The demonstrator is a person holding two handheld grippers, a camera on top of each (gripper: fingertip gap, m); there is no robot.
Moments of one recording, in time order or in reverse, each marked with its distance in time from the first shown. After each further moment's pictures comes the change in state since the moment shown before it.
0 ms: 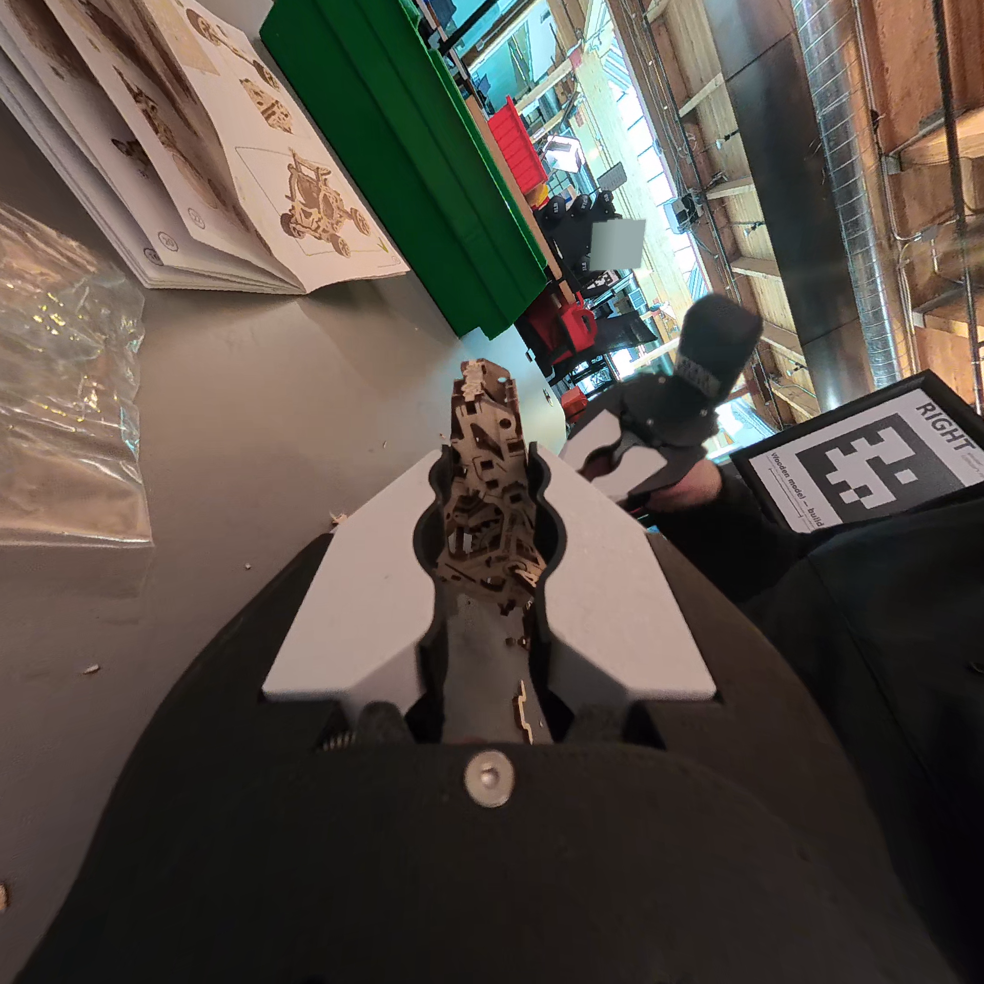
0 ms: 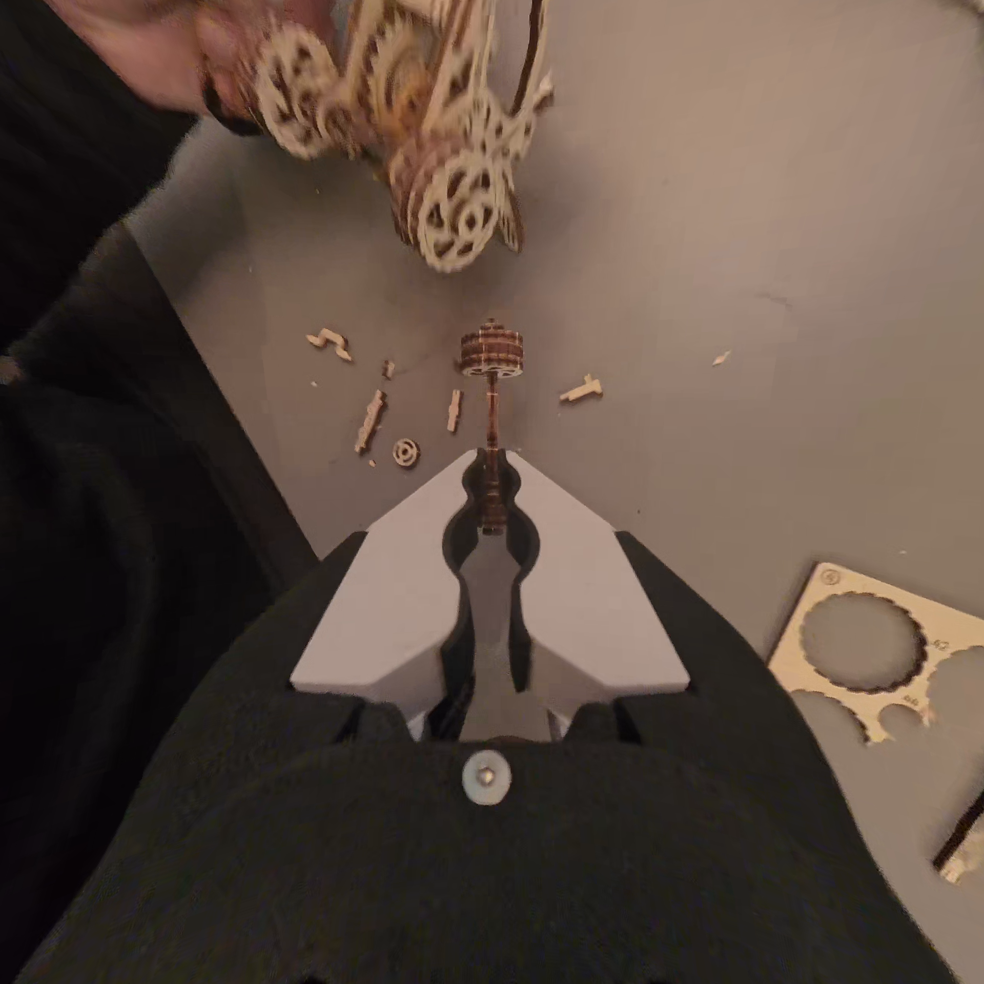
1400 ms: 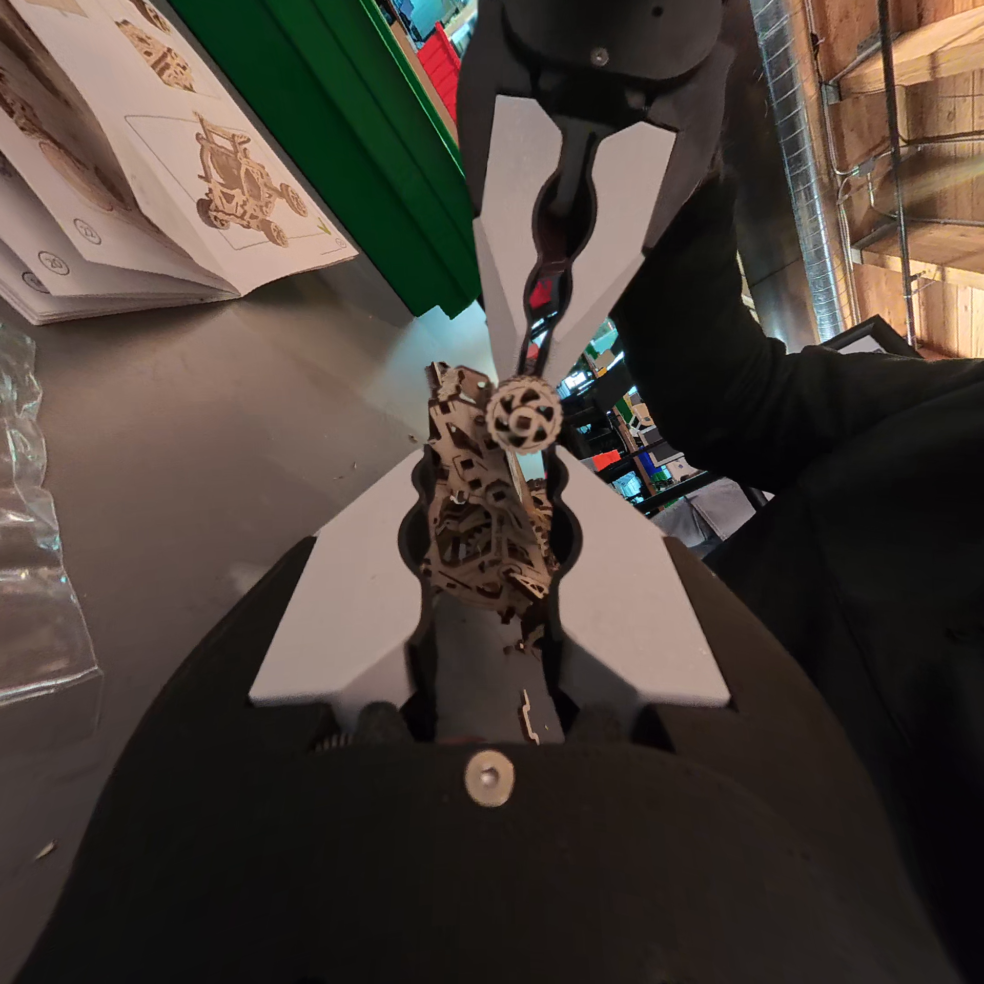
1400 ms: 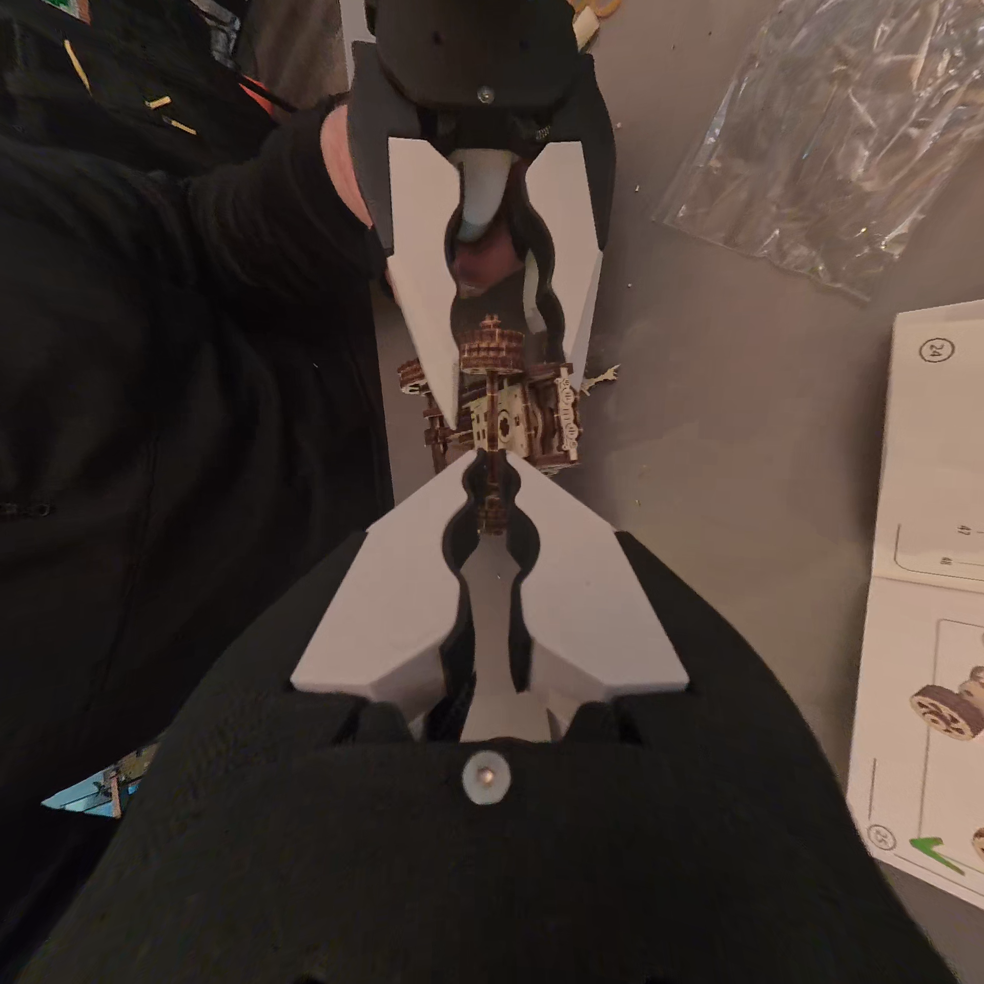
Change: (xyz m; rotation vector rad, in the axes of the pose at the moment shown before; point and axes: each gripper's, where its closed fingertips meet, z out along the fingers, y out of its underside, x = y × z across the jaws) left arm 0.005 0.000 0.020 -0.089 0.115 0.030; right arm 0.005 -0.134 0.006 -0.368 -0.552 -0.160
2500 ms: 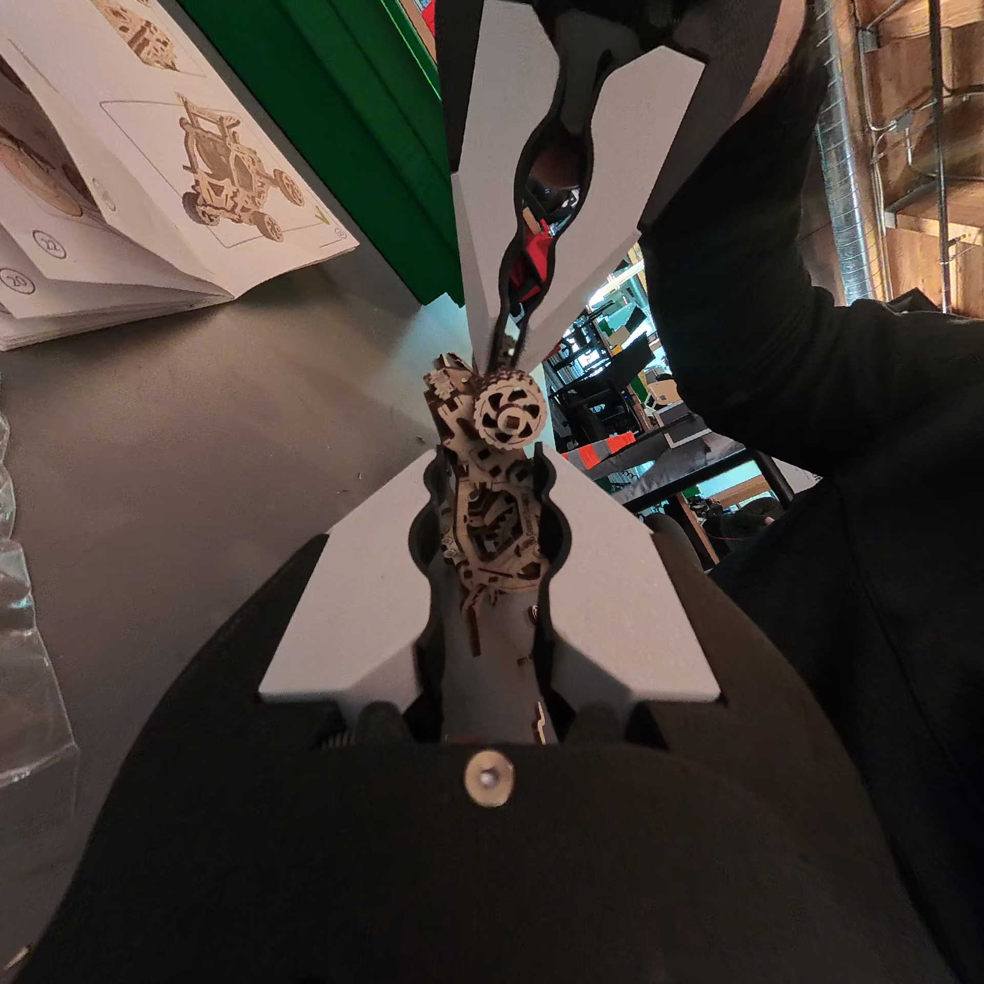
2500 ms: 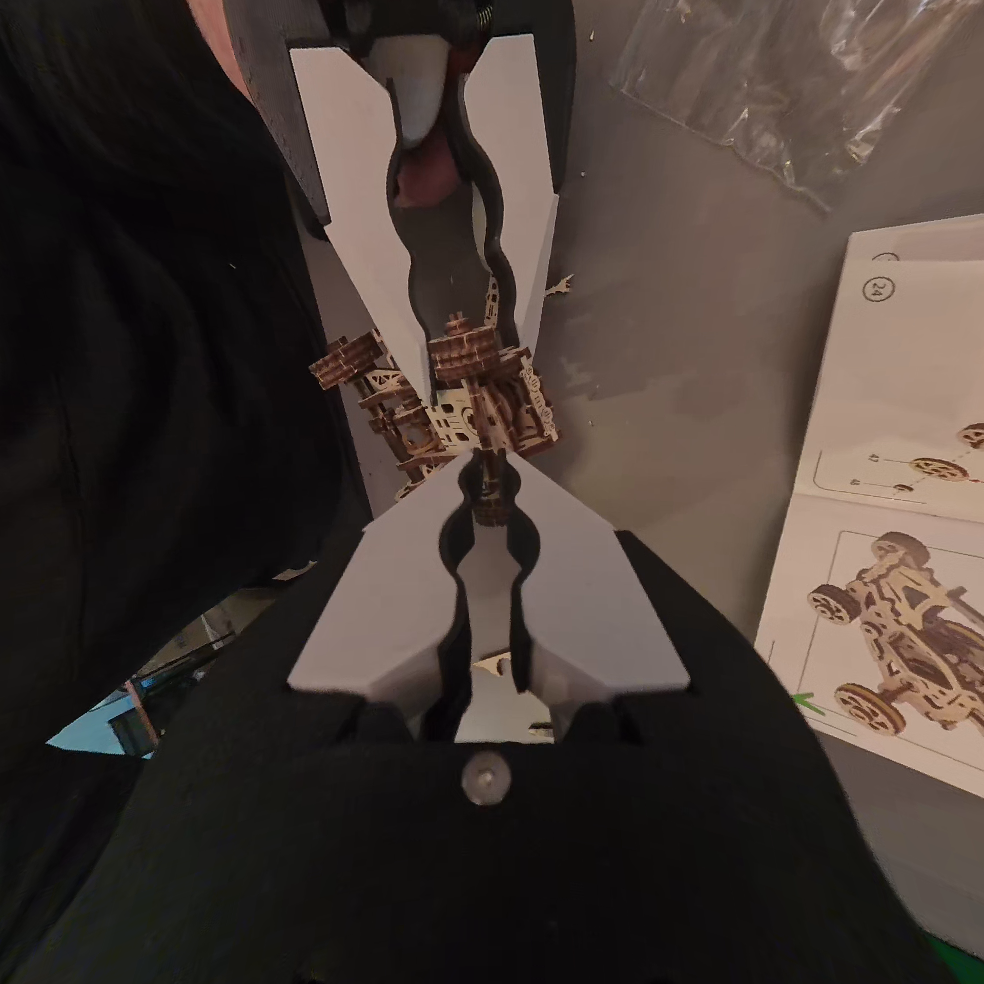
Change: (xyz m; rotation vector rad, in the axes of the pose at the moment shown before) left arm -0.004 0.001 0.014 -0.047 -0.021 0.023; right arm 0.018 0.019 -0.012 -0.267 0.105 0.014
